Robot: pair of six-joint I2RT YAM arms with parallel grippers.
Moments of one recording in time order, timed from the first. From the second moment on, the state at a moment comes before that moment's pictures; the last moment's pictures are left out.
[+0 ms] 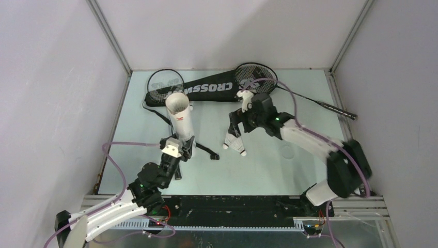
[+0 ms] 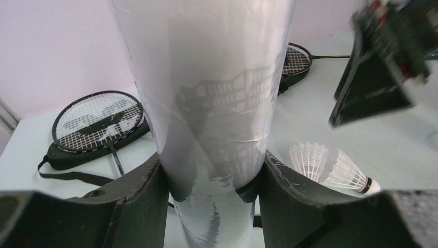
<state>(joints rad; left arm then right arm) -0.99 0.35 0.16 0.38 -0.58 0.21 0.62 1.42 1.01 -0.18 -0.26 0.15</state>
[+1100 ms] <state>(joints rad) -0.99 0.40 0.17 0.31 -0.58 0.22 0.63 1.56 1.23 -0.26 -0.36 0.07</state>
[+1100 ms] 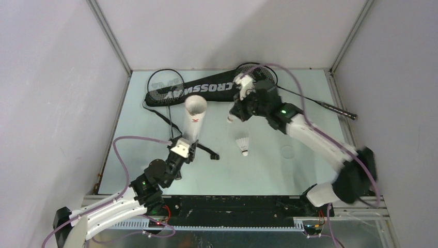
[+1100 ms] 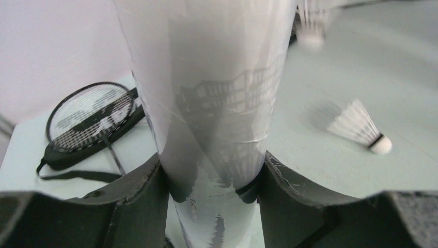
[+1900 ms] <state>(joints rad) -0.99 0.66 0.37 0.02 -0.16 0.35 0.80 0.86 1.15 -0.28 -0.19 0.07</state>
